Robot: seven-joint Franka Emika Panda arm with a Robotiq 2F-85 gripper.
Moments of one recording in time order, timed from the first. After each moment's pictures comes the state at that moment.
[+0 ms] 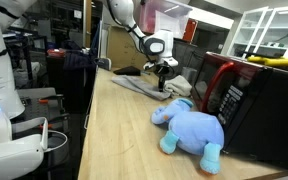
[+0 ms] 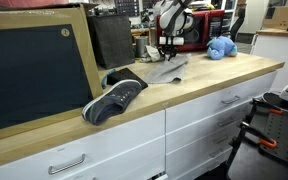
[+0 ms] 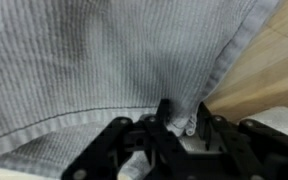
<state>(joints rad) -0.02 0.70 -0.22 -1.58 0.14 2.46 0.62</state>
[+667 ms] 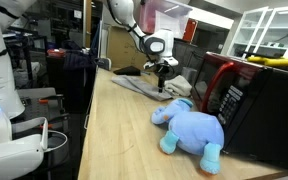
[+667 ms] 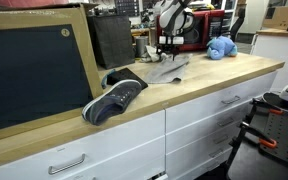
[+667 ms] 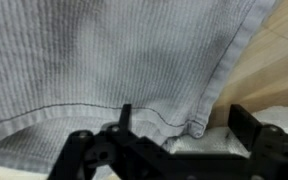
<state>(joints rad) -0.02 0.70 -0.22 -1.58 0.14 2.45 0.62</state>
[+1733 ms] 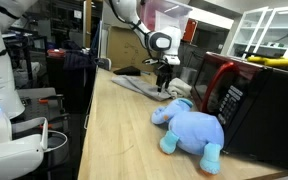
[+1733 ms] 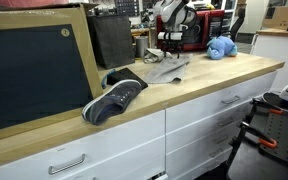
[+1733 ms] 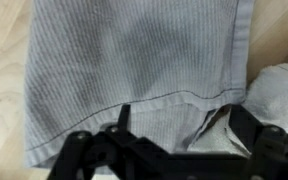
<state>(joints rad) -0.04 0.71 -0.25 -1.50 0.14 2.26 0.94</state>
